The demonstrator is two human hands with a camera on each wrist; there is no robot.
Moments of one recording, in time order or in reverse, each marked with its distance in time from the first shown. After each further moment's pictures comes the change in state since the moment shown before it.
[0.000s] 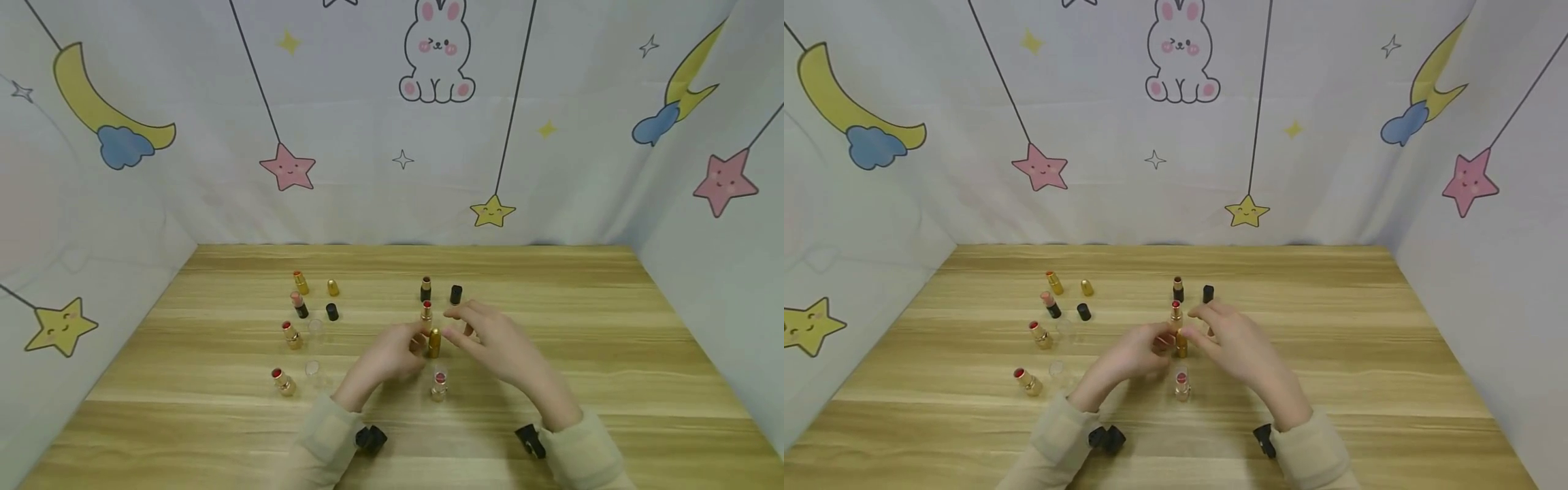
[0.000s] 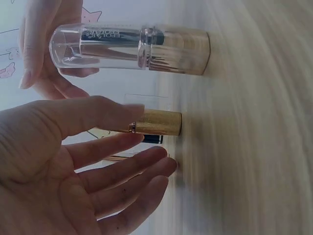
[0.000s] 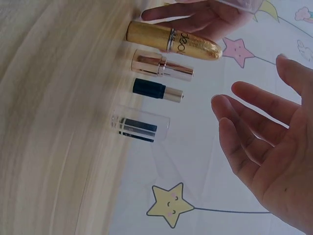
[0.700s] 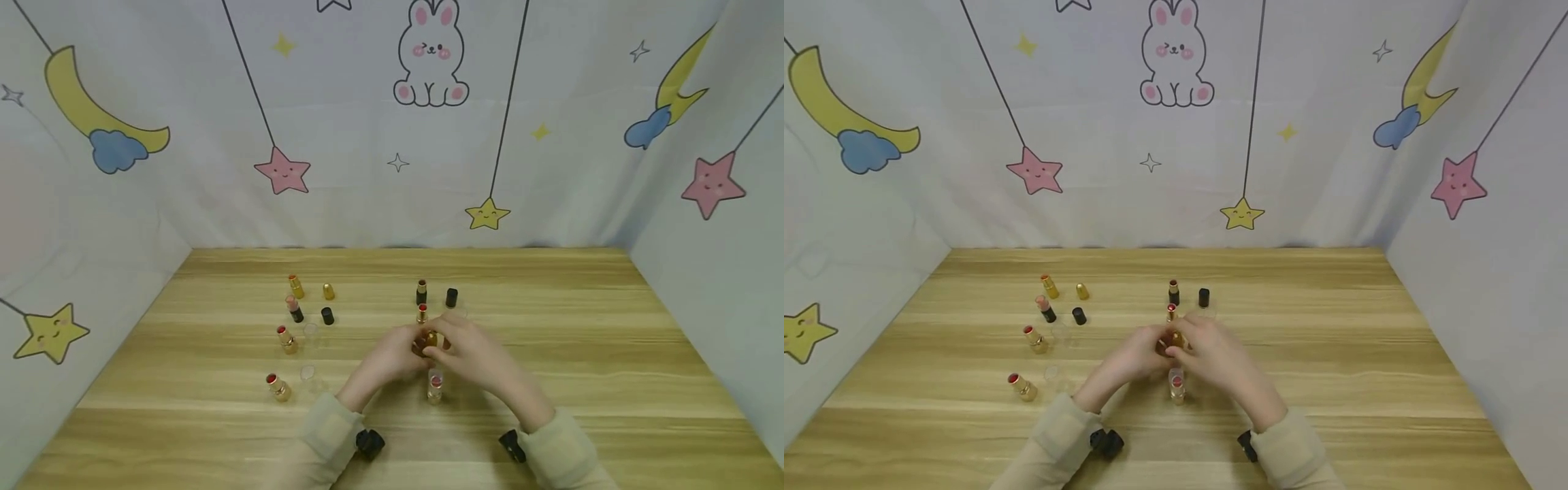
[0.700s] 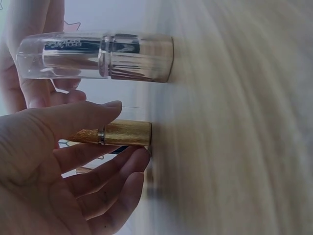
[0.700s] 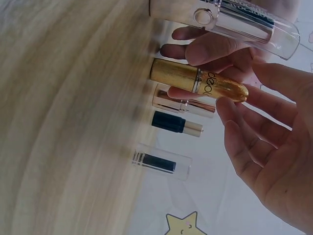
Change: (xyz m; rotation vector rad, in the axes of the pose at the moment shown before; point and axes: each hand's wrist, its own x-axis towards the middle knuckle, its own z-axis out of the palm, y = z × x) left_hand 0.013 -0.001 0.009 0.020 0.039 0.064; right_hand 0.010 -0.006 0.024 -0.054 -0.039 -0.104
